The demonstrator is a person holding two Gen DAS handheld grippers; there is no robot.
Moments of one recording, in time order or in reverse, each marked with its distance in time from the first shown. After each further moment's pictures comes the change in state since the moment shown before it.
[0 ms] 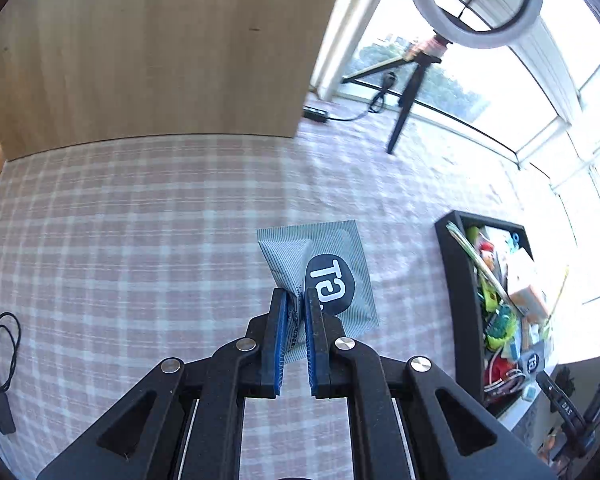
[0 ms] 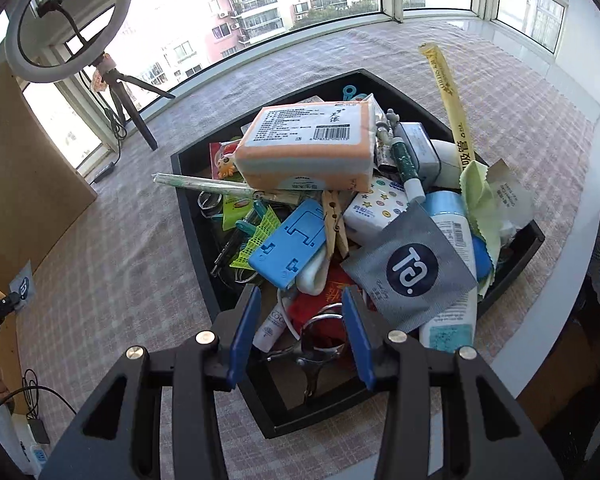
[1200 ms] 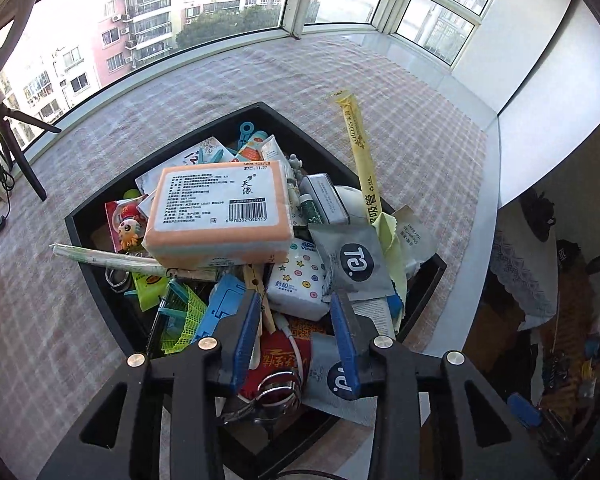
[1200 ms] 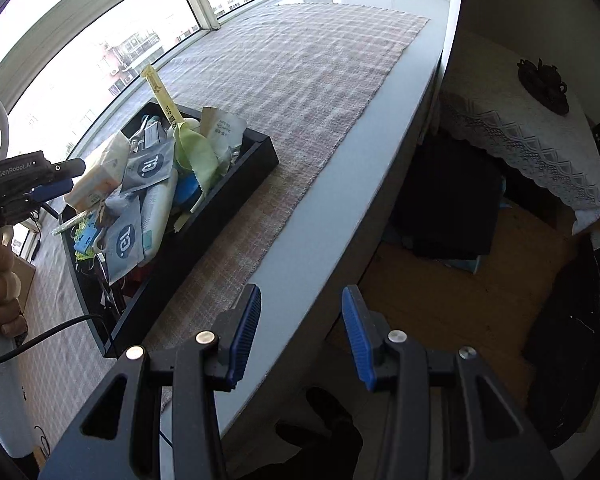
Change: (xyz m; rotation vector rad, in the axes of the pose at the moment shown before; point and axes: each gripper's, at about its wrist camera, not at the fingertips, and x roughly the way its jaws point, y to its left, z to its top) left arm 0.047 -0.377 -0.066 0.623 0.113 -0.194; right arm -0.083 -0.196 -0.102 0.374 -0.031 -0.164
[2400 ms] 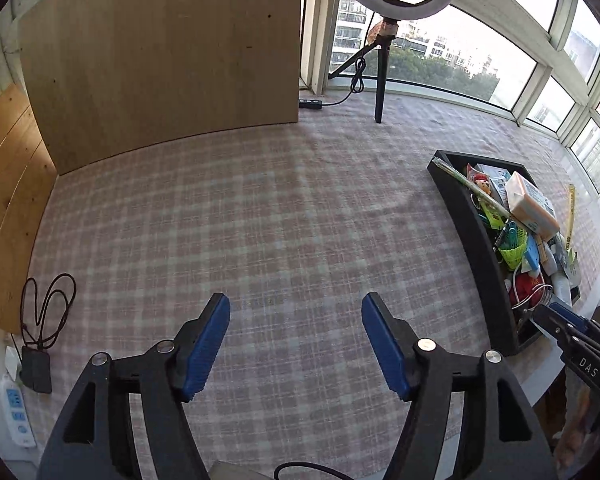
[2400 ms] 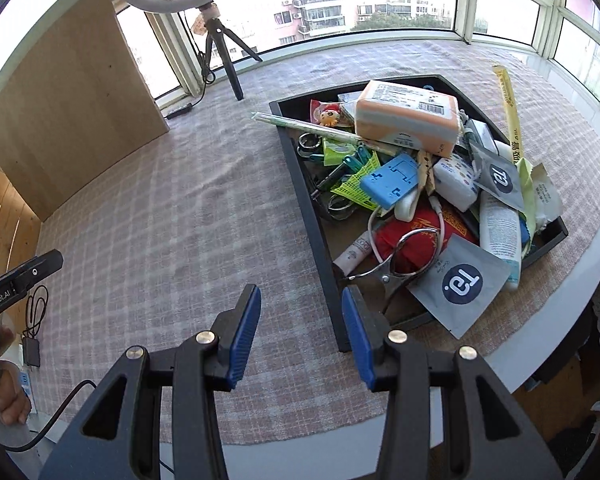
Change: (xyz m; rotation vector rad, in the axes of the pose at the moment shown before) left arm -0.178 0.253 -0.237 -0.533 -0.147 0.424; right arm 0.000 0.281 -0.076 -0.640 0.044 0.282
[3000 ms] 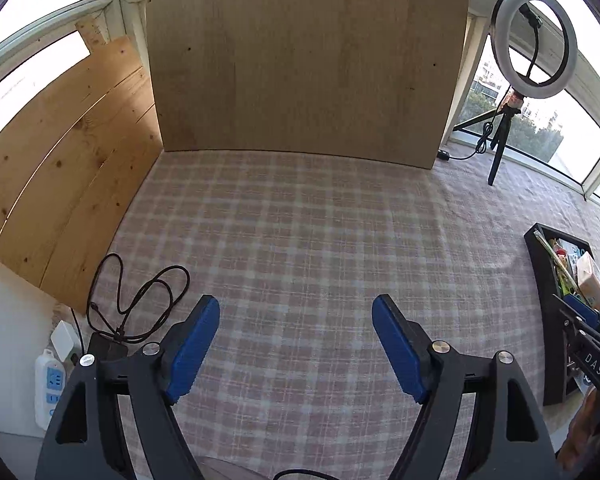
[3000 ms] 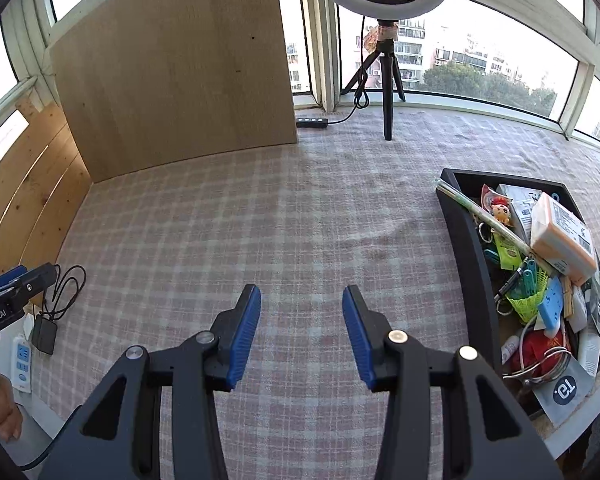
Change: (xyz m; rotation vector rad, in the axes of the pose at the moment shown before) left arm -0.010 0.144 -0.002 -0.217 -0.073 0.170; right arm 0.033 0.173 0.036 -0.271 -0.080 0.104
